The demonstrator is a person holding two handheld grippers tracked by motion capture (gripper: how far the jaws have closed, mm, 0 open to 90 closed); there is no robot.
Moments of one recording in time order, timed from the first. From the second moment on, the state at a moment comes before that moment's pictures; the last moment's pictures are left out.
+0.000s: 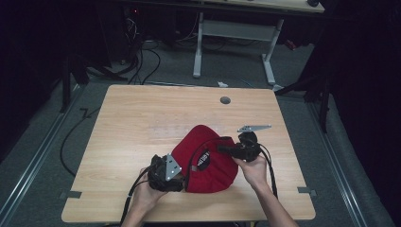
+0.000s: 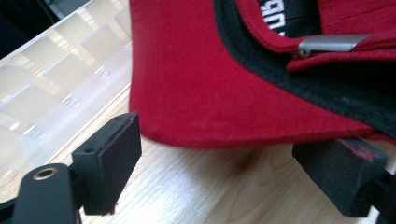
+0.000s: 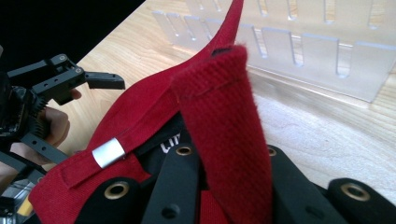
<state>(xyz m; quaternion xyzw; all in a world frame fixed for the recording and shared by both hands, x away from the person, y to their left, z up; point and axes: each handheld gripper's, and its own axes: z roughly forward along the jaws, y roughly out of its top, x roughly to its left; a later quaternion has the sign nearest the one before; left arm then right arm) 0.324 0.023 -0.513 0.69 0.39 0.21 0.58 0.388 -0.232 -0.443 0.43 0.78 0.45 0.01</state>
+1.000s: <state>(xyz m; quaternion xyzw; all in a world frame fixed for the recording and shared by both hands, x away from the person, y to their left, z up) 0.318 0.037 -0.493 0.67 0.38 0.16 0.61 0.383 -0.226 -0.449 0.40 0.79 0.47 -0.04</state>
